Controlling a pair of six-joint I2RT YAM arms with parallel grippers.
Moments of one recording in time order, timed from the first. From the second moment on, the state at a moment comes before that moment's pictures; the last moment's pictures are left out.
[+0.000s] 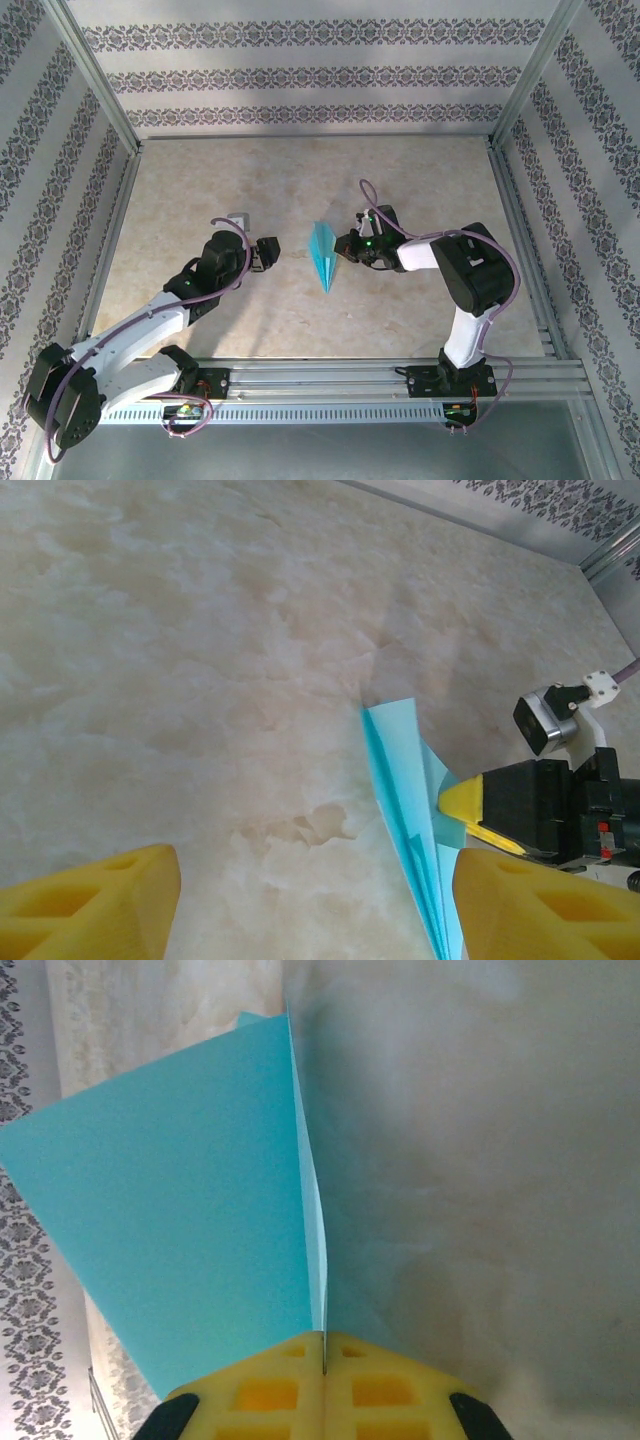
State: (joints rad) left arm -0.56 1.01 0.56 -0.07 -0.15 -0.58; right arm 0.41 1.84 0.77 0.31 -0.58 0.87
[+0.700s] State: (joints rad) left arm -0.55 1.02 0.56 -0.07 -0.13 -0.59; right arm 0.41 1.75 0.76 0.22 -0.51 0.81
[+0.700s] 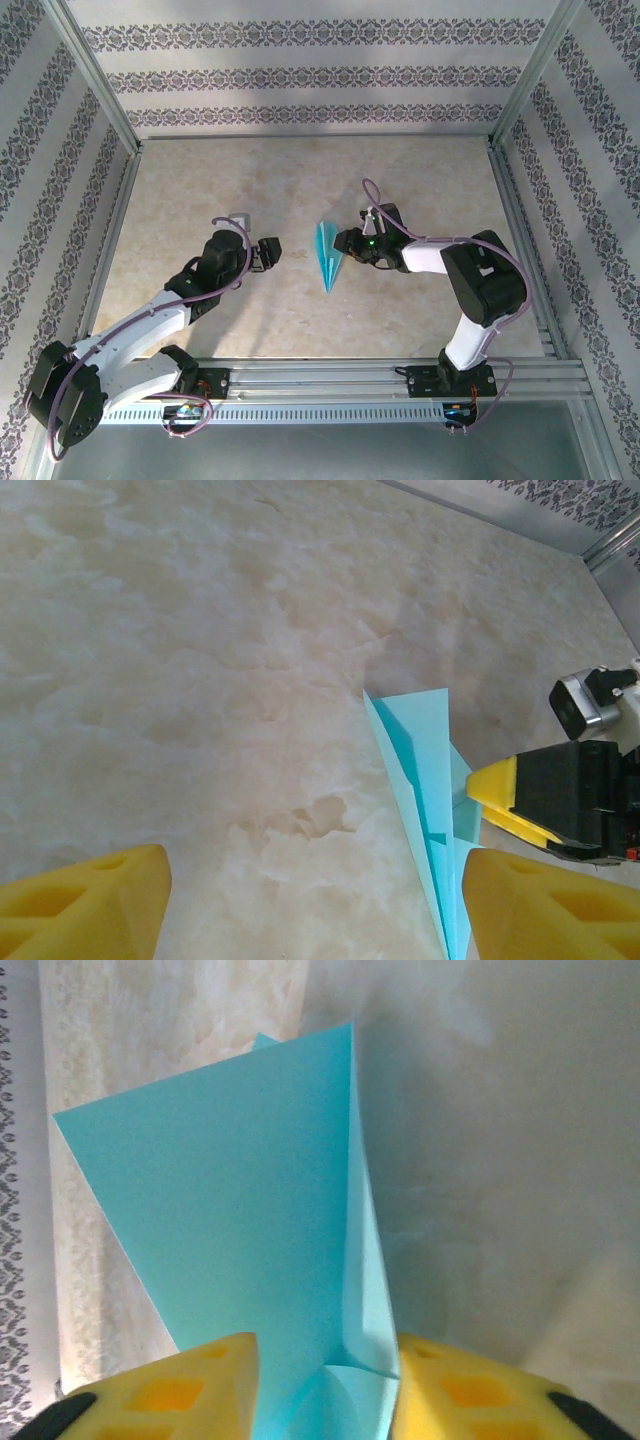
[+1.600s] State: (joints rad) left arm -0.44 0.94 0.56 -0.07 -0.07 -0.61; right arm 0.56 1.66 0.99 -0.34 -0.32 0.64
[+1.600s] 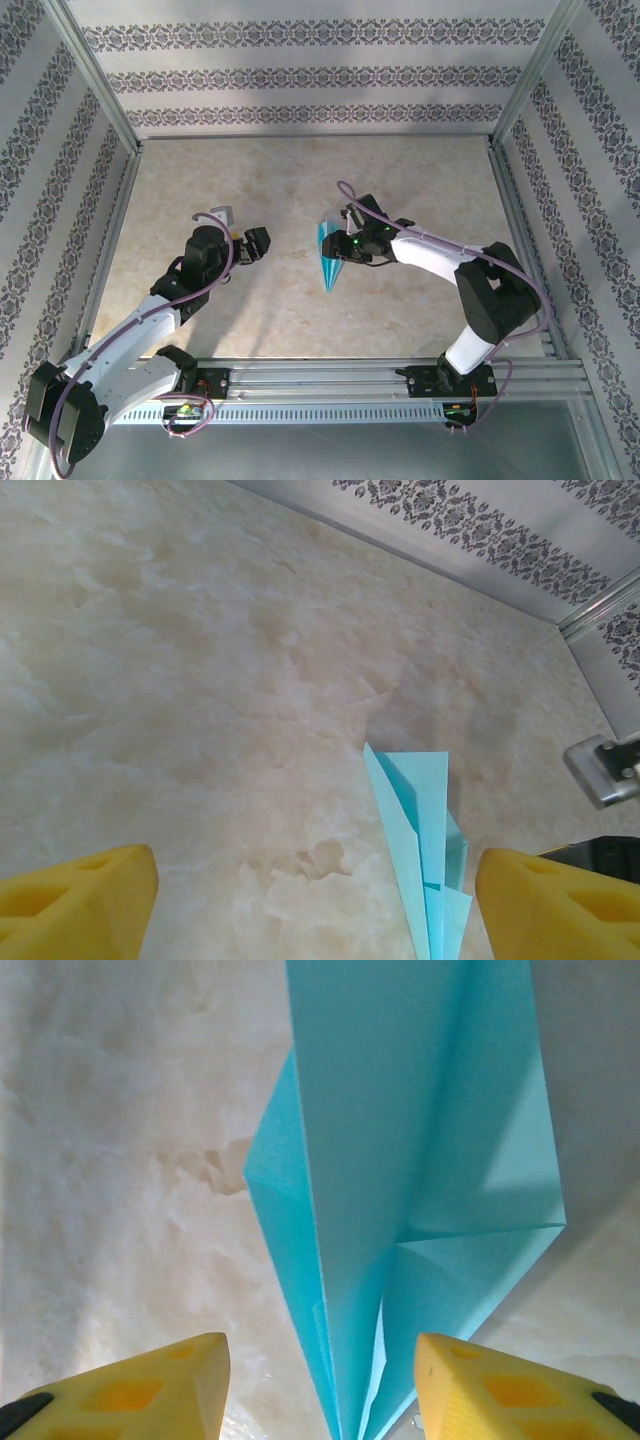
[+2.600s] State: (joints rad) left arm -0.41 0.93 0.55 -0.08 -0.04 -0.61; right arm 0.62 1.81 1.12 -0.46 -0.25 0.63
